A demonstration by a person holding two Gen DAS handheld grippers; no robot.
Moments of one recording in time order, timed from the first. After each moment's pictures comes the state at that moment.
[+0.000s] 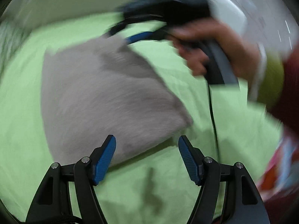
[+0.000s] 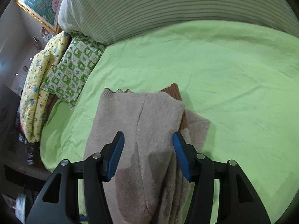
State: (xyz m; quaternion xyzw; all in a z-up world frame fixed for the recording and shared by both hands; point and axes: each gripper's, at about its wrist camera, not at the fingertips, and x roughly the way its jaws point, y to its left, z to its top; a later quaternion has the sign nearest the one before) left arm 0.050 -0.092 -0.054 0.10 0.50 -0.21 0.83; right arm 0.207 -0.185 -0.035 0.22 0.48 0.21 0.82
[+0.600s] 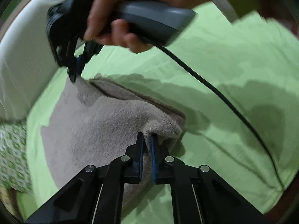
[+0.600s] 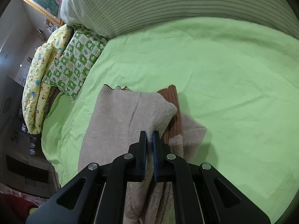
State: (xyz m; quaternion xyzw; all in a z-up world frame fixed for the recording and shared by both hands) left arm 0.039 -0.169 -0.084 0.33 0.42 -0.24 0.81; right arm 0.222 -0.192 -0.035 0.18 0.48 0.22 0.83
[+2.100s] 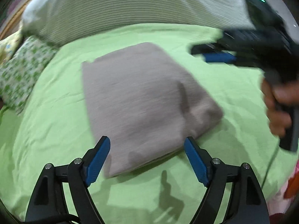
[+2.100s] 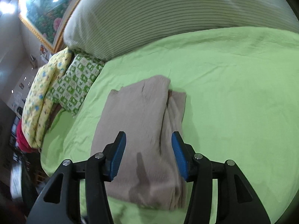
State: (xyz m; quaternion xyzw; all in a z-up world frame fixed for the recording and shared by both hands) left arm 0.024 -0.053 -0.044 0.11 0.48 -0.09 0.87; right arm 0.069 -0.181 -0.019 0.23 0.40 0.12 0.88
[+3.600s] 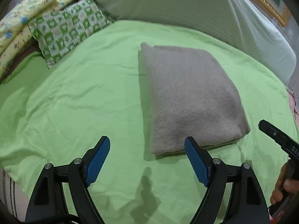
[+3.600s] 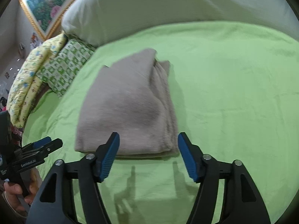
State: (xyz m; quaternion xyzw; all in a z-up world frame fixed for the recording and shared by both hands) left arm 0.005 0.020 -0.028 -0.01 0.48 0.04 0.88; right arm -0.024 -0.153 -0.034 0.18 0.38 0.06 0.90
